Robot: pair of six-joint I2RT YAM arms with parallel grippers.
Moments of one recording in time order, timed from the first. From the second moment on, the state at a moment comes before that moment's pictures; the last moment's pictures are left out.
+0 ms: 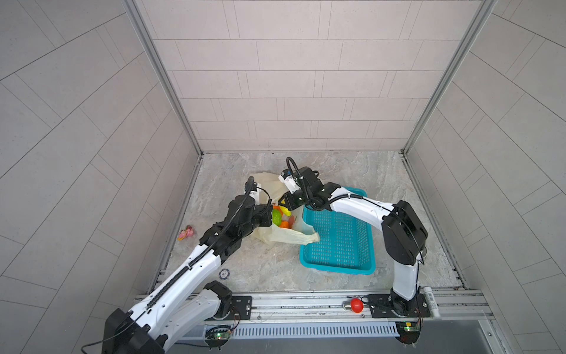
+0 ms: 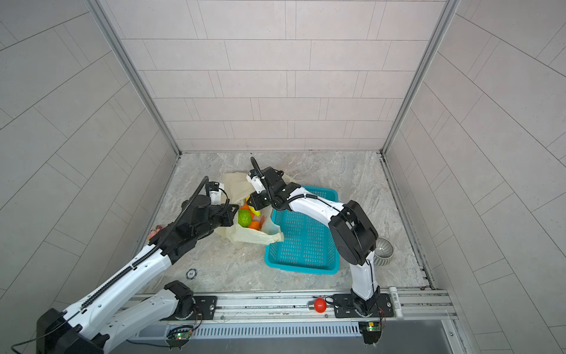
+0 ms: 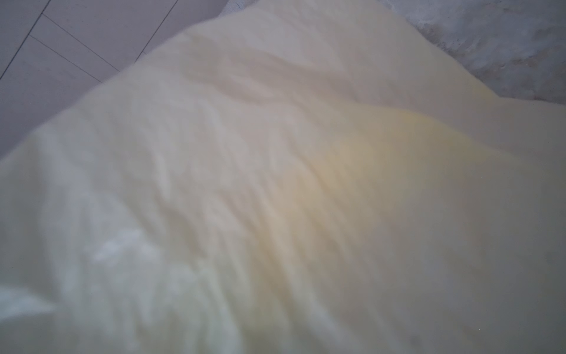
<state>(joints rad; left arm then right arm) -0.52 0.92 0.72 -0.32 0.02 -0.50 0.71 1.97 1.53 -0.31 -0.31 0.30</state>
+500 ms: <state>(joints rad) -0.52 0.92 0.72 -0.34 -0.08 -0.51 0.74 1.93 1.52 -0.38 -0.37 0.29</state>
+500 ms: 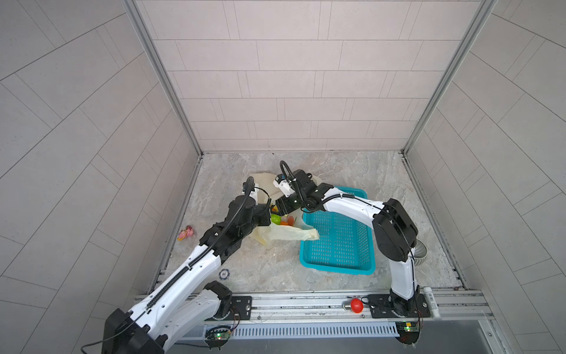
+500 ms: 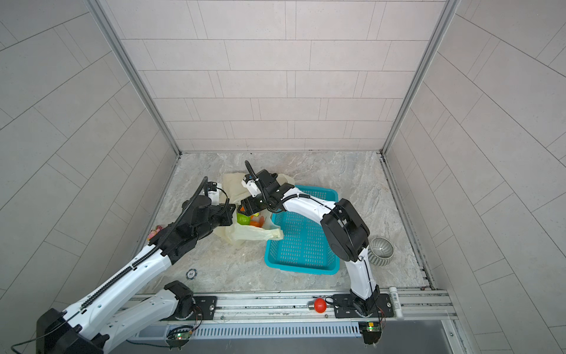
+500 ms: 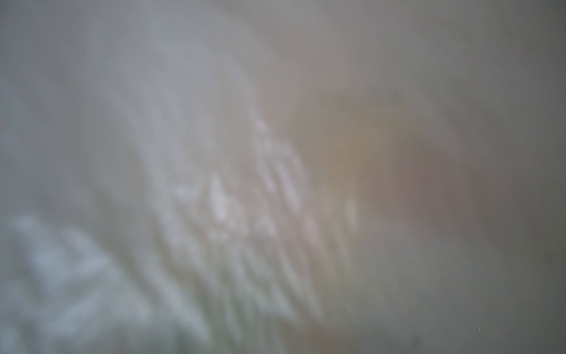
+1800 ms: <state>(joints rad) -0.52 0.94 0.72 -0.39 -0.20 -0.56 0.89 1.34 1.11 -0.58 0.00 0.05</state>
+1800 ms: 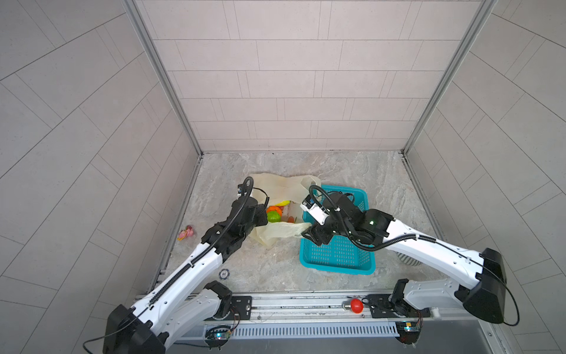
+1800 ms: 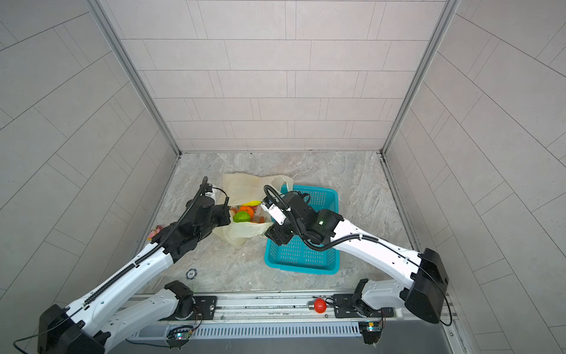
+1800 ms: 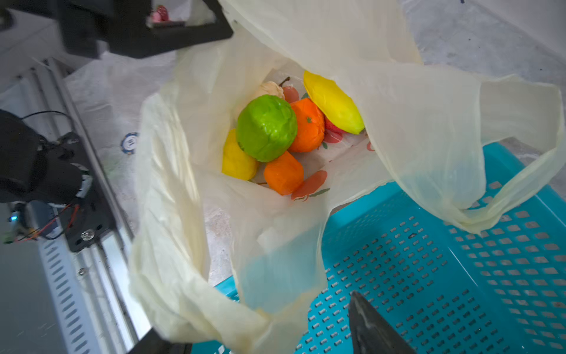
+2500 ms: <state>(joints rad) -0.52 0.85 0.73 -0.38 -0.20 -0.54 0.73 1.65 1.28 -0.44 0.20 0.03</state>
